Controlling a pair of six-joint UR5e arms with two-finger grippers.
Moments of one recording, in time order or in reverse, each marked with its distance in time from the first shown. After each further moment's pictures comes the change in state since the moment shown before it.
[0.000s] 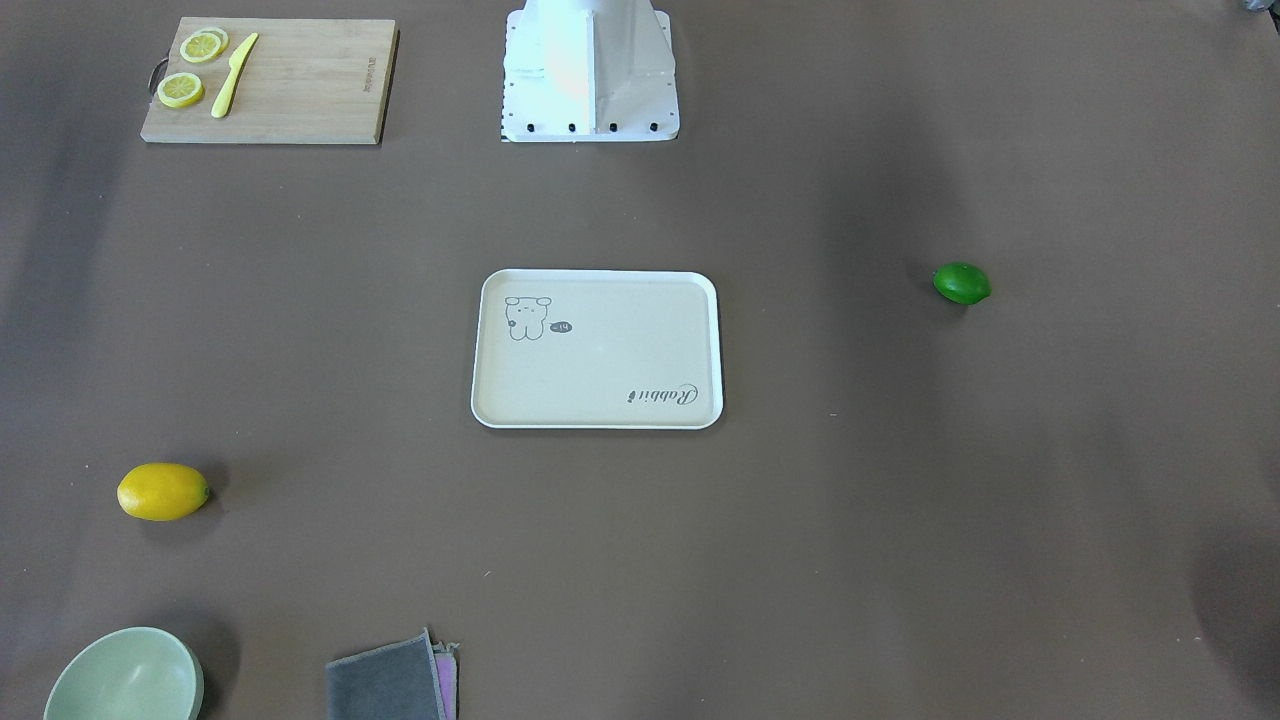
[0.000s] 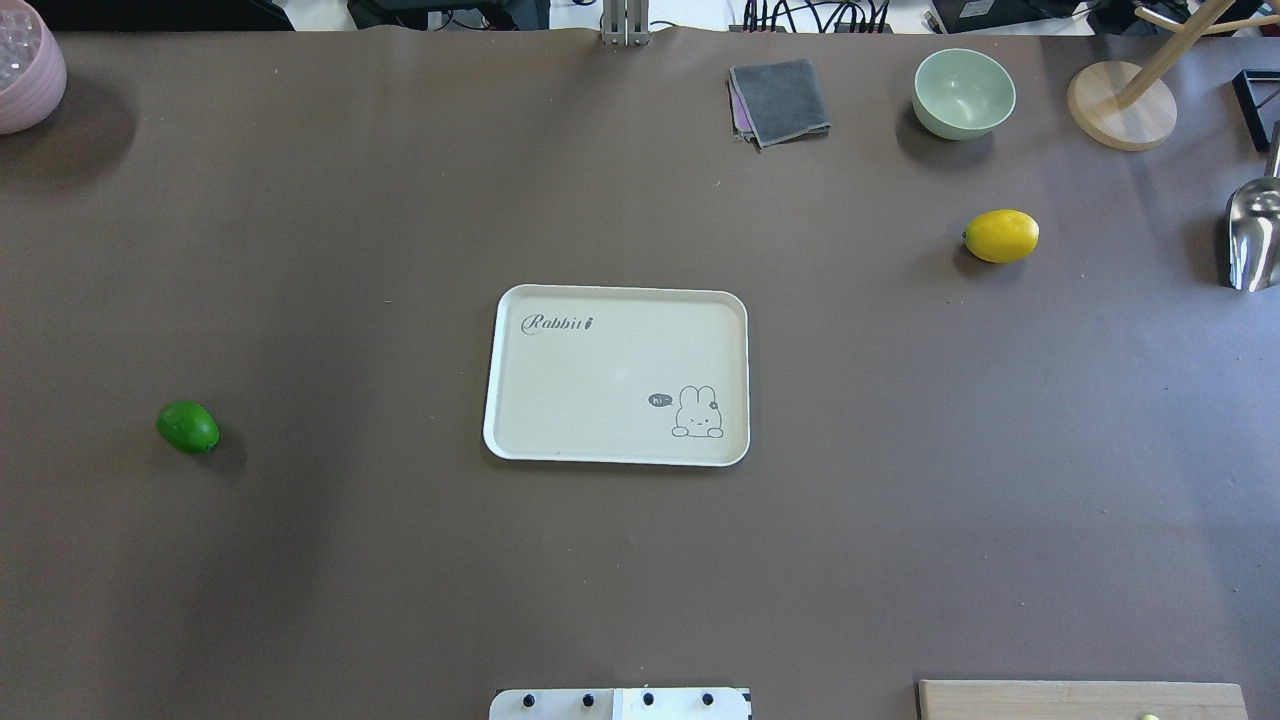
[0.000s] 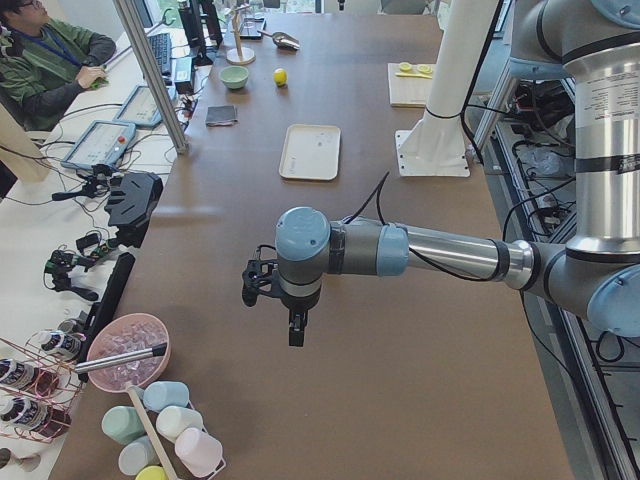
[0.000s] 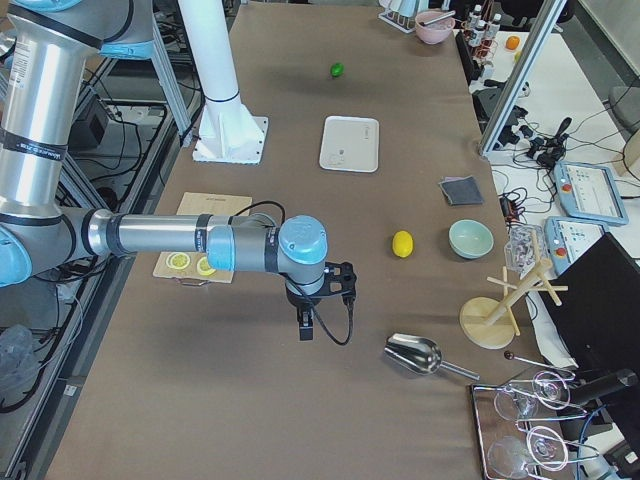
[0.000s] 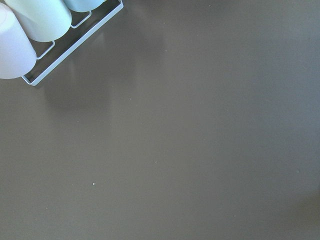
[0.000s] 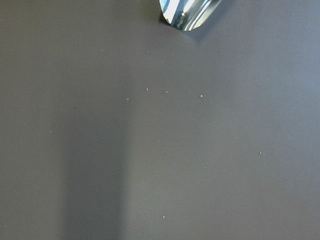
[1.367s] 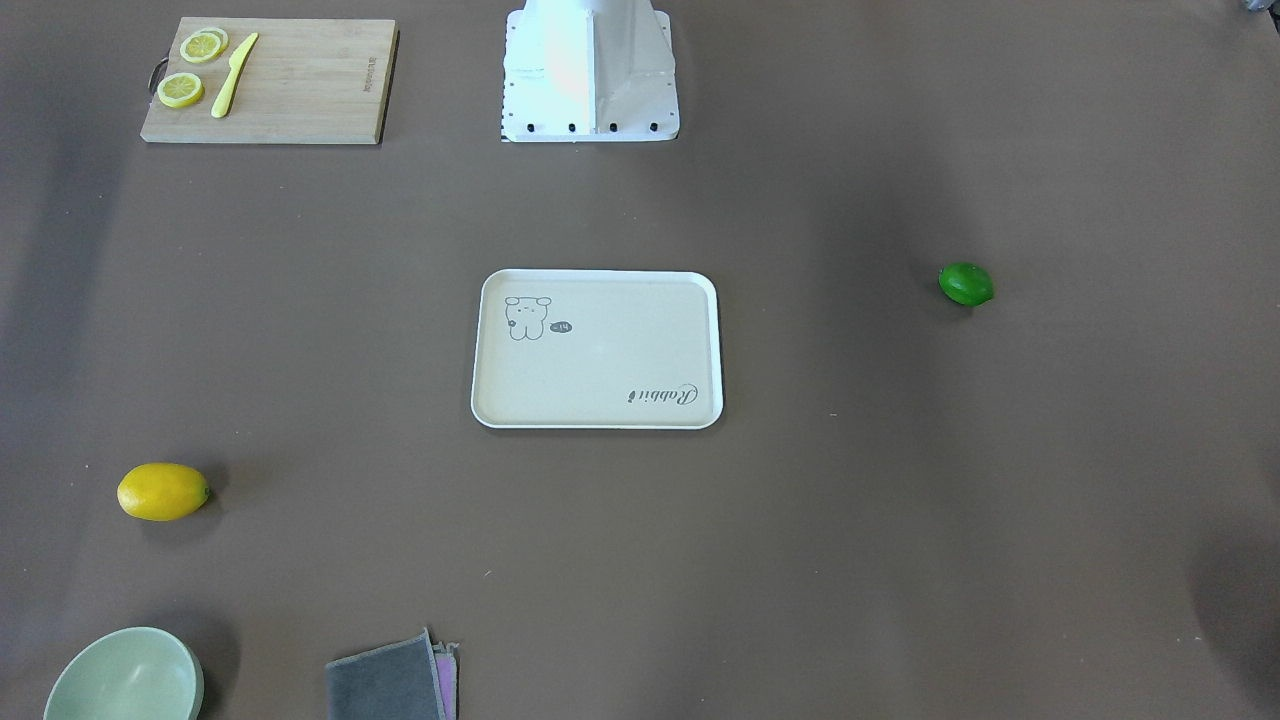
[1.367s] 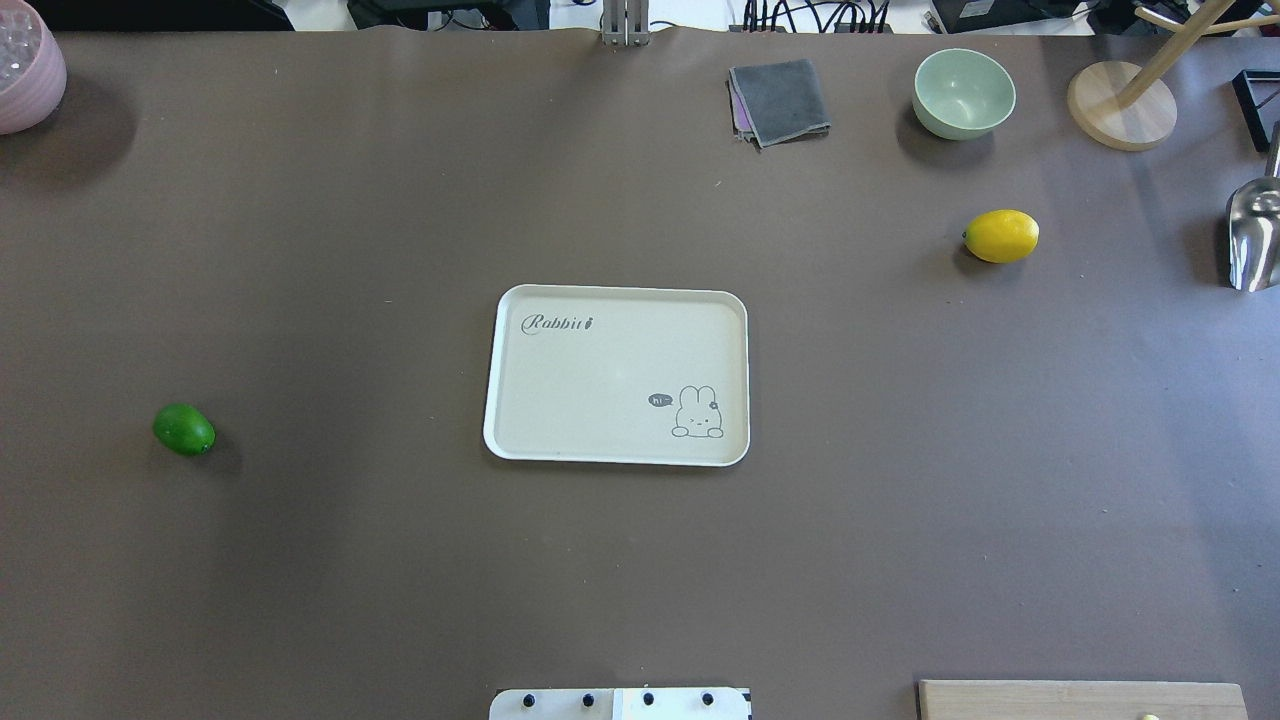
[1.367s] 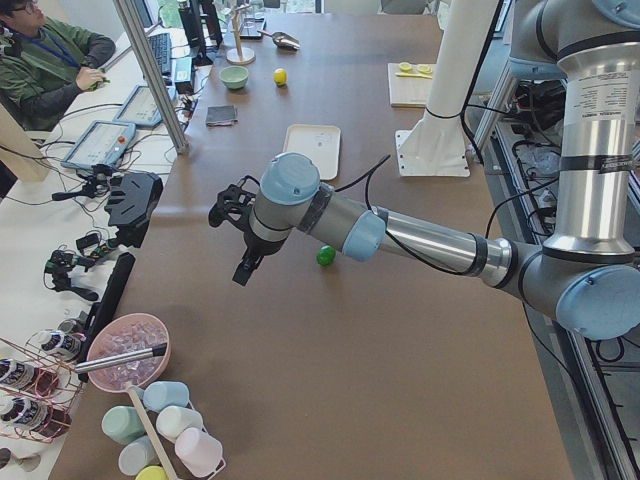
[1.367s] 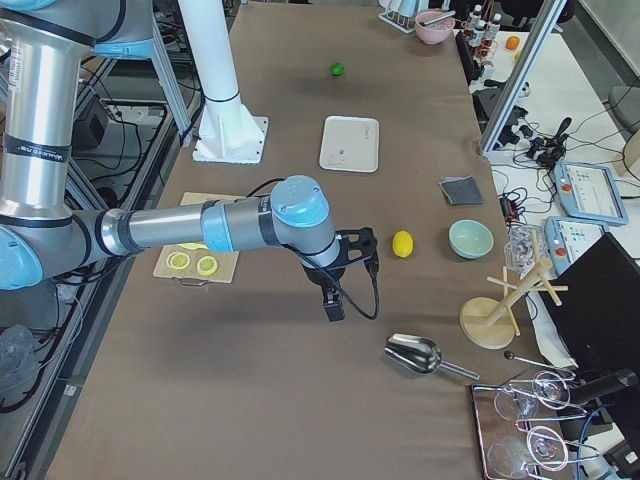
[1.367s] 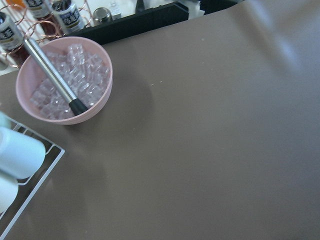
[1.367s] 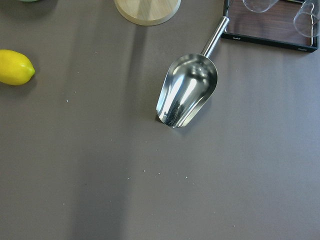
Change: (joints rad) left arm 0.012 -0.113 0.012 -0.420 -0.156 -0.019; right arm 0.141 0.075 0.051 0.088 0.002 0.018
